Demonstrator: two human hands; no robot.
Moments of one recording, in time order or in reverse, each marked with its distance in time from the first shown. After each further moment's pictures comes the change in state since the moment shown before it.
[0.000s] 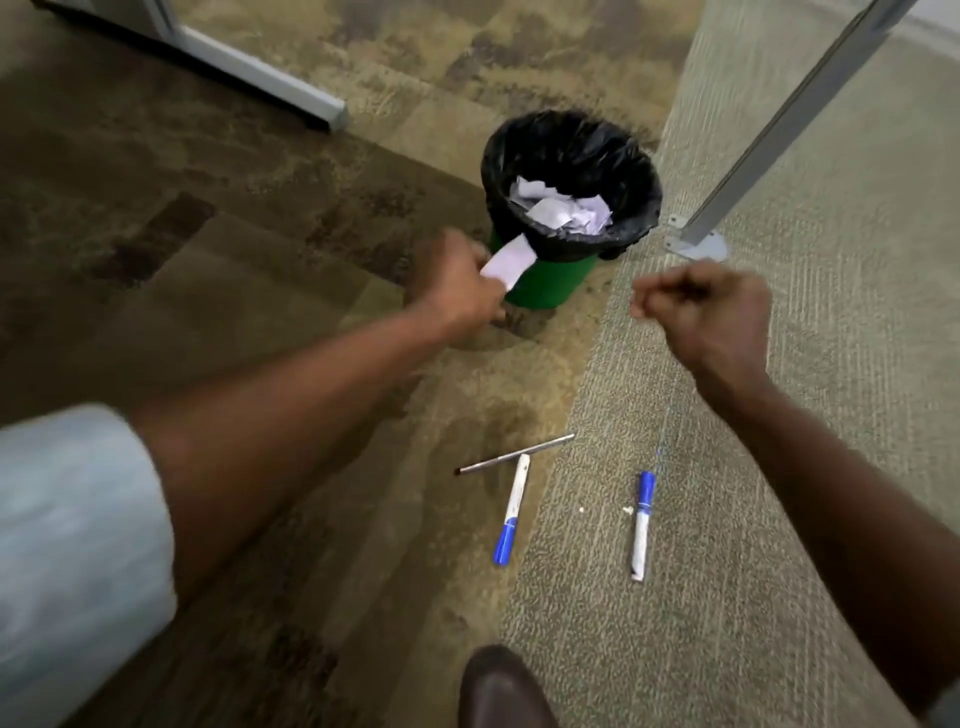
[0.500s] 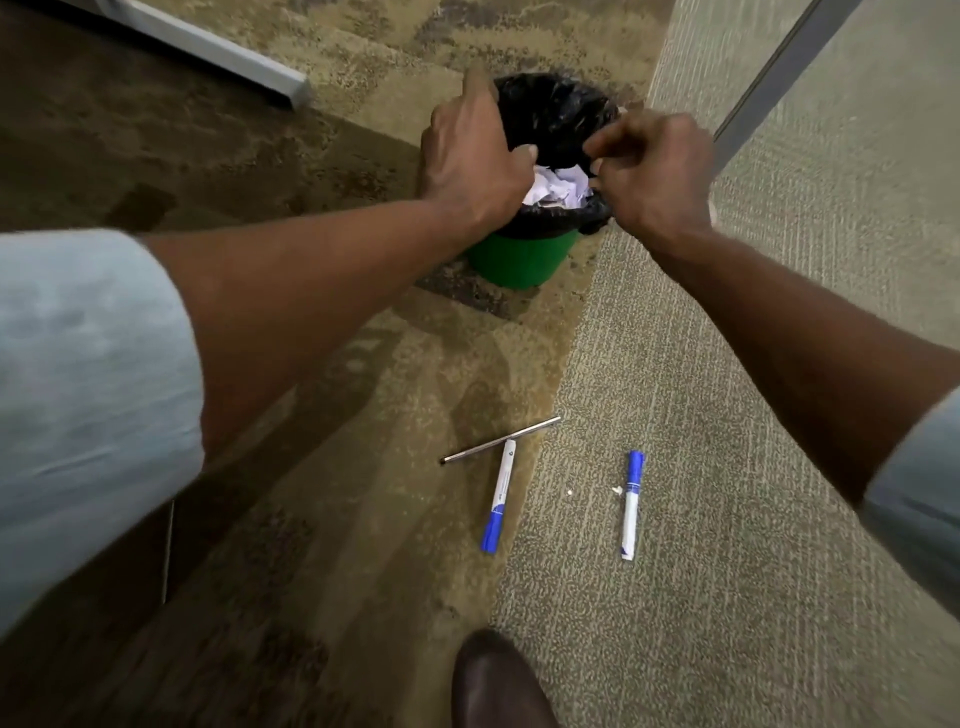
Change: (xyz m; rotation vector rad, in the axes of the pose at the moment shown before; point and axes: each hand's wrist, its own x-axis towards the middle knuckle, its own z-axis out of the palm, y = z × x) left_hand 0.052 0.072 0.005 0.113 0.226 0.260; right_hand 0.096 -0.041 0.030 -0.189 0.032 -0.115
